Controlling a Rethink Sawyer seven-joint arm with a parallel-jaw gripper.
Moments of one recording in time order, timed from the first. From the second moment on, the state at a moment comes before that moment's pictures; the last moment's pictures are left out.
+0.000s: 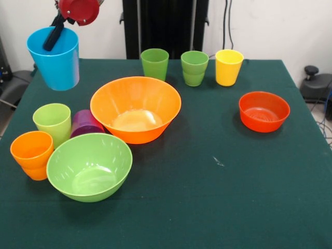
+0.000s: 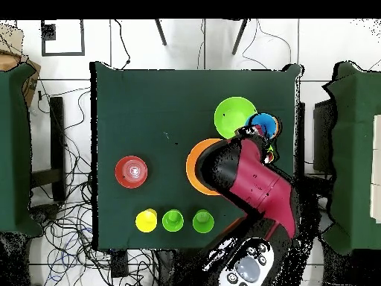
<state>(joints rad) 0.03 -0.52 -0.68 1.60 0.32 0.18 2.41</state>
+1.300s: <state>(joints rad) 0.00 -0.57 -0.70 1.54 0.25 0.54 2.41</state>
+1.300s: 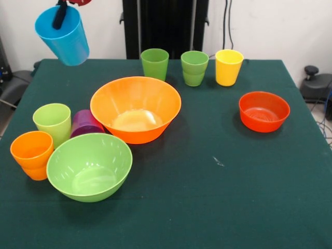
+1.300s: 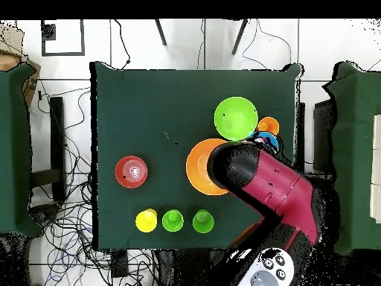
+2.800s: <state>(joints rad) 0.08 -0.52 -0.81 1.54 0.19 0.17 2.41</state>
